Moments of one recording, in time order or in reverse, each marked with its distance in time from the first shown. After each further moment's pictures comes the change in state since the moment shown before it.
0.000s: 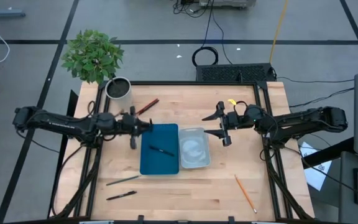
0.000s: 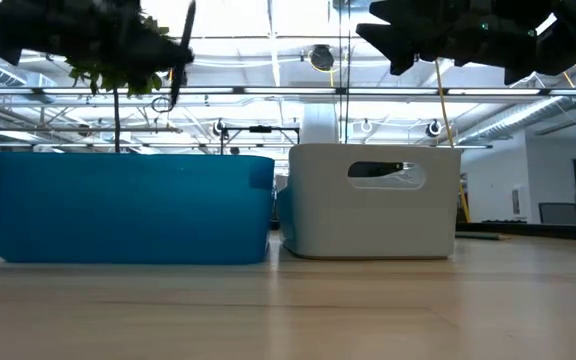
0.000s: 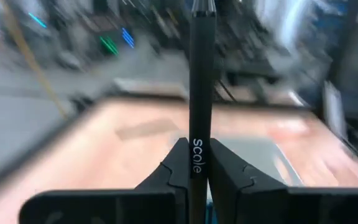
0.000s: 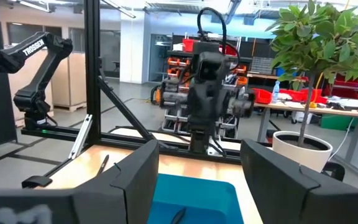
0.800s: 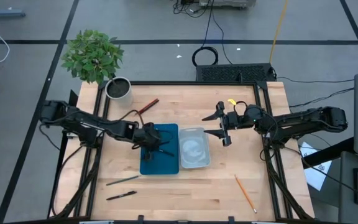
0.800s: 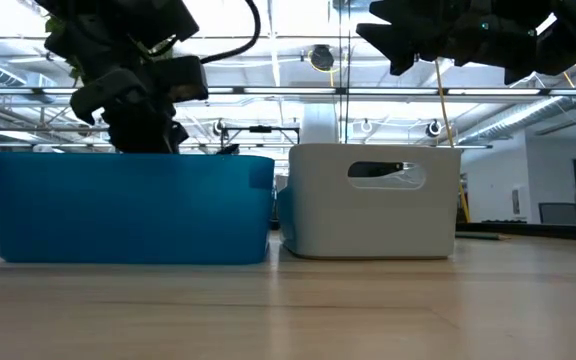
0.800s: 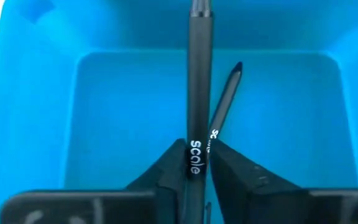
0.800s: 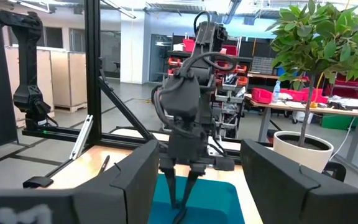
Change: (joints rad) left arm -0.061 0.610 0.384 -0.634 0.056 -0.066; right arm 0.000 0.000 0.001 0.000 0.000 0.007
